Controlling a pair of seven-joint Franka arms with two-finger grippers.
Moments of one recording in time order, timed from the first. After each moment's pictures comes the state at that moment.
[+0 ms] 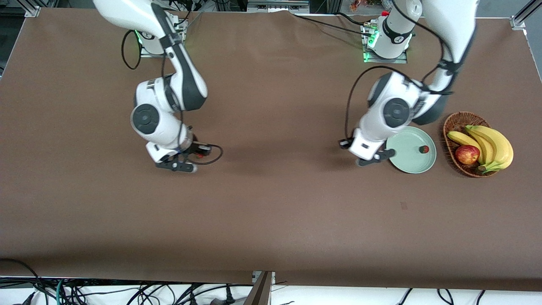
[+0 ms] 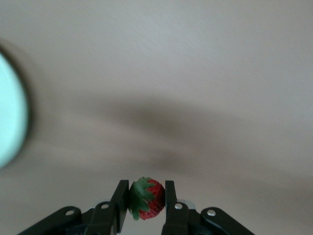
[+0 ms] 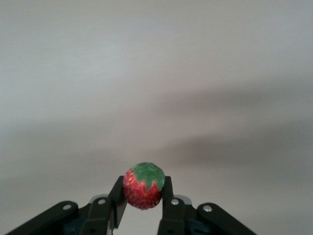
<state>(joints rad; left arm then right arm) -0.08 0.34 -0.25 -1.96 -0.01 2.16 -0.61 0.69 0.48 -0.26 -1.79 0.32 2.22 0.47</state>
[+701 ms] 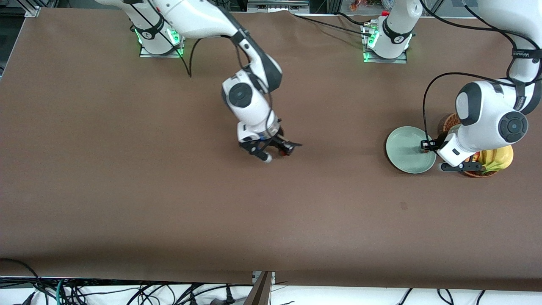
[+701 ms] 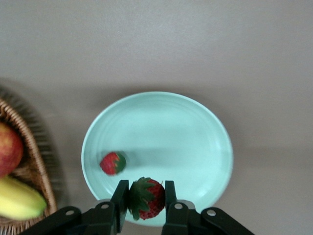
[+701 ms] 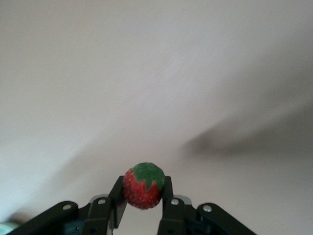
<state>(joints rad) -0.05 0.32 0.13 -2.05 -0.05 2.19 0.09 0.87 0.79 -0.06 -1.46 0.37 2.64 1.22</state>
